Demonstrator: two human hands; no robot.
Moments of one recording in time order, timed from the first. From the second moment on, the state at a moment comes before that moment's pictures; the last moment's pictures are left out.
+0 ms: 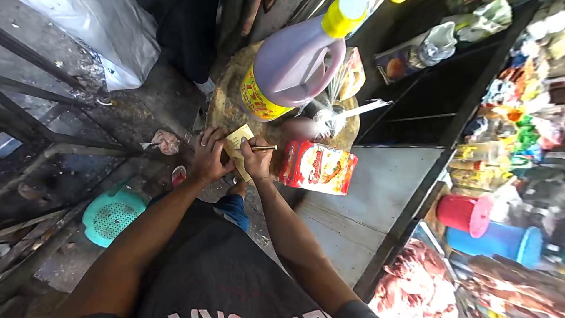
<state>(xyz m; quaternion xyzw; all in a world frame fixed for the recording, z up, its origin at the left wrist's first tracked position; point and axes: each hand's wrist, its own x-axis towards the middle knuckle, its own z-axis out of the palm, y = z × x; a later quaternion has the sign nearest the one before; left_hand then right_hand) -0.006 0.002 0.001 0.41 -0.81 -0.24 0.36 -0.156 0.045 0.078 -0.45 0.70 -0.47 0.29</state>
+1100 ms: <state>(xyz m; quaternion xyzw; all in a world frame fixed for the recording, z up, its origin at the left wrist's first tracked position) -0.005 0.004 0.006 0.41 -0.81 -0.25 0.33 -0.161 0.034 0.077 -0.50 0.71 -0.42 0.26</state>
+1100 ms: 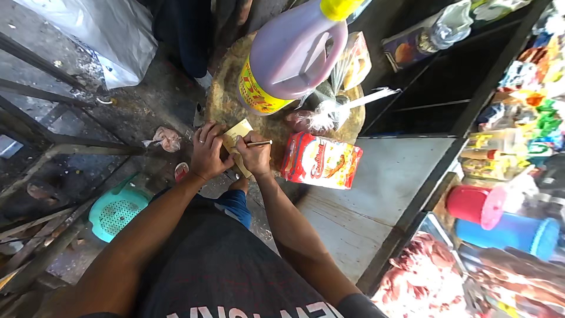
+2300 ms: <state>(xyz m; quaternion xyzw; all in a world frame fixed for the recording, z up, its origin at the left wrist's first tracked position) -0.006 0.000 0.004 0.40 -0.81 -0.23 0.36 -0.159 0.045 0.078 -0.51 0.71 -0.40 0.26</state>
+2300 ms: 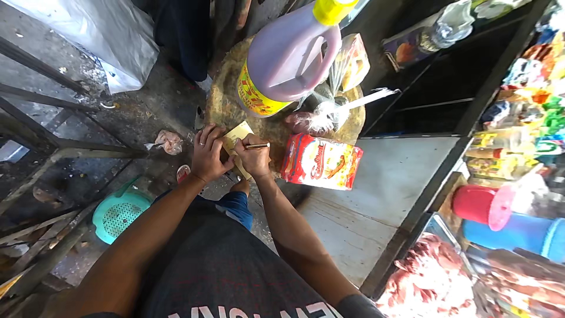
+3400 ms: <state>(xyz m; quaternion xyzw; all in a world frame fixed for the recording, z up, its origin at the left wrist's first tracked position) -0.004 0.004 0.012 0.41 -0.82 -0.25 0.32 -0.172 0.040 0.082 -0.50 0.74 -0.40 0.23</state>
